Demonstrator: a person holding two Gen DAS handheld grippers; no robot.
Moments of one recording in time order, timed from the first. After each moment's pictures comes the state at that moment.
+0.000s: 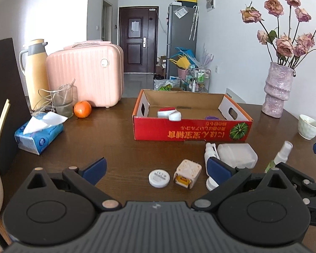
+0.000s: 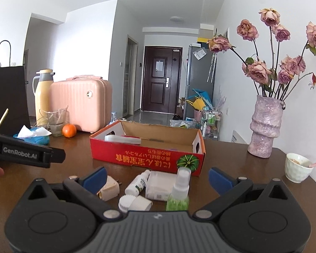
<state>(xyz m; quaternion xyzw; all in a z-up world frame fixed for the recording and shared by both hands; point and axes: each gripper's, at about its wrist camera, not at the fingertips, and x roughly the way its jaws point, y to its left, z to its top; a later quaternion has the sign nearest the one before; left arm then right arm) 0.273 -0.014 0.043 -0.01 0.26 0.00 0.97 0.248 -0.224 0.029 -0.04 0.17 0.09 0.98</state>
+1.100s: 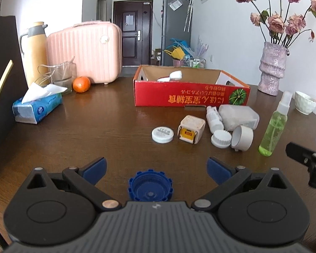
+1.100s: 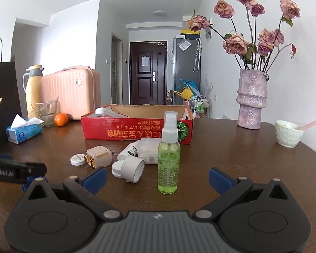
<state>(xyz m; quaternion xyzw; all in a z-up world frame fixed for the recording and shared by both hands) 0.237 0.000 -0.025 -0.01 0.27 -0.01 0.96 0.218 -0.237 -0.030 0.01 0.18 0.05 0.98</state>
